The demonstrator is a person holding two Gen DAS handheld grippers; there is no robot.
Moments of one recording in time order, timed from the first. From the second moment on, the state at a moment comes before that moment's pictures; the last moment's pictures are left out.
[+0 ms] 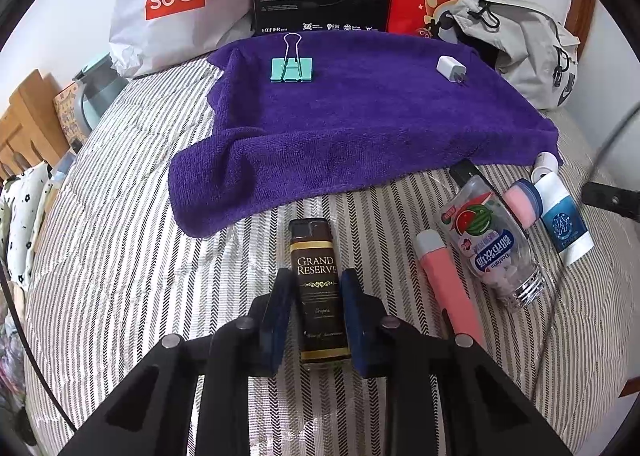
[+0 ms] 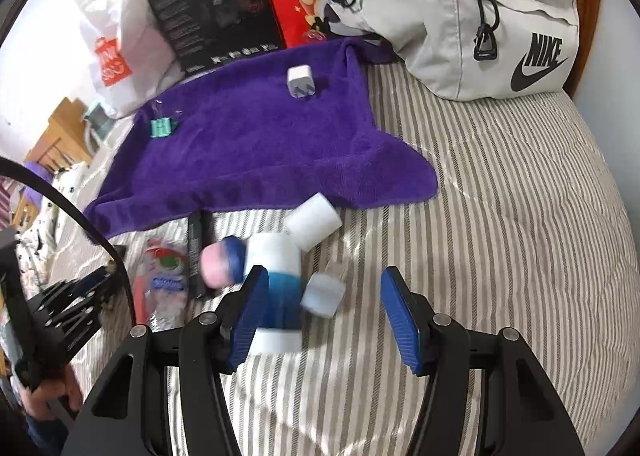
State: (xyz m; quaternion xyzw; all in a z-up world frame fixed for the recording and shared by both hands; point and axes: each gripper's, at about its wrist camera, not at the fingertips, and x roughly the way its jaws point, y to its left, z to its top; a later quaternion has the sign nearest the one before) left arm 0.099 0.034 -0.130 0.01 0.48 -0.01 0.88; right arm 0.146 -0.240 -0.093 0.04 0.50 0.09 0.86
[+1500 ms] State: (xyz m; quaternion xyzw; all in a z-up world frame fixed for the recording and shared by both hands) left arm 0.090 0.045 -0.126 -0.02 0.48 -0.04 0.88; right arm 0.141 -0.254 -0.122 0.01 0.49 0.10 0.87
